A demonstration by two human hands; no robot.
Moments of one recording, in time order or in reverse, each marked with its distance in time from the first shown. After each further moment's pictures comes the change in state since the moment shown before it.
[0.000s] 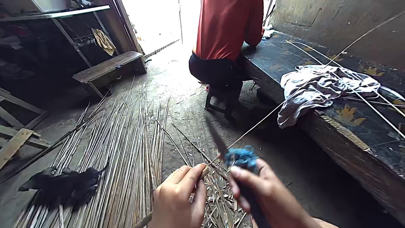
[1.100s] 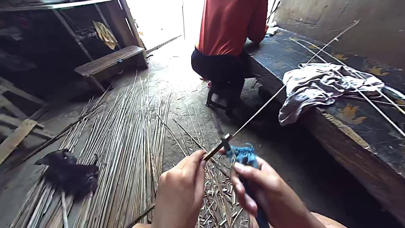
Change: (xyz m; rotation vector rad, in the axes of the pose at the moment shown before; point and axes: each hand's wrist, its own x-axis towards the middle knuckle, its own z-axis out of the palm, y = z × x) left_hand -0.001 -0.002 0.008 0.104 0.035 -0.006; right_hand -0.009 -0.002 0.008 0.136 -0.002 0.122
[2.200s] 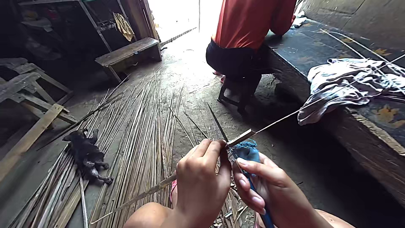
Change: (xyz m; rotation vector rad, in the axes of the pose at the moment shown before) left_hand 0.005 0.008 0.009 0.021 0.232 0.048; right_hand 0.004 0.008 0.023 0.219 -0.067 0.123
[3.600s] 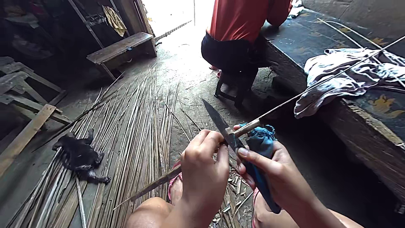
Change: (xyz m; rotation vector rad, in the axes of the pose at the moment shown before) left_hand 0.008 0.010 0.017 -0.221 -0.023 -0.153; right_hand 0.009 -0.005 -0.021 -0.343 0.194 -0.331
